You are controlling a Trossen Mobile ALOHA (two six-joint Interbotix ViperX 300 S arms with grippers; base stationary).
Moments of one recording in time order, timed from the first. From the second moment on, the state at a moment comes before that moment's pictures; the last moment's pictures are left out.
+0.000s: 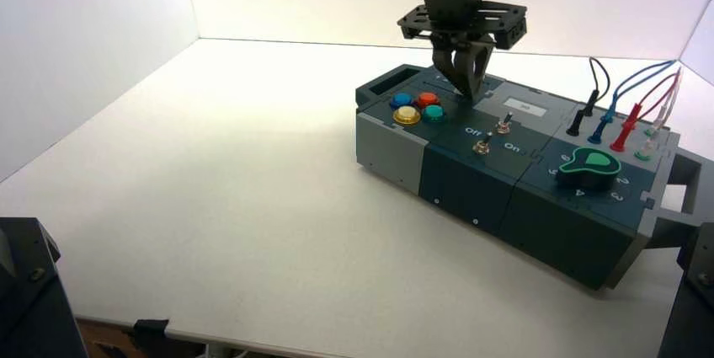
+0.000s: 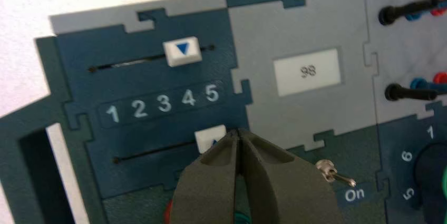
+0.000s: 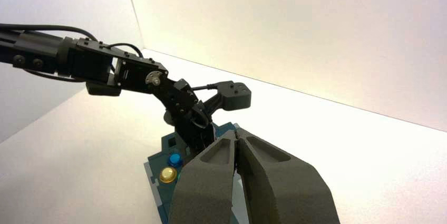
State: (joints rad) left arm -0.86 0.56 -0.01 -0.31 0.73 0.21; right arm 0.34 -1.44 1.11 0.01 0.63 0.02
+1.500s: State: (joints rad) left arm -0.80 0.57 -0.04 -0.30 0.77 0.24; right arm 0.34 -1.44 1.11 0.01 0.63 0.02
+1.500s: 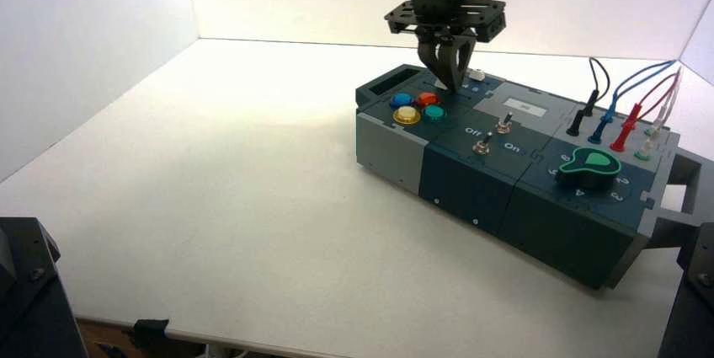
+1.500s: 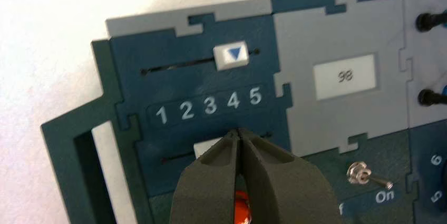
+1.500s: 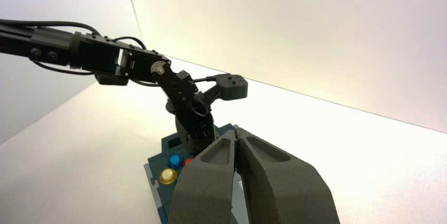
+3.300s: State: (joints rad) left arm -0.89 0.39 0.01 -0.29 0.75 0.23; right arm 0.34 -1.44 1.11 0.01 0.62 0.02
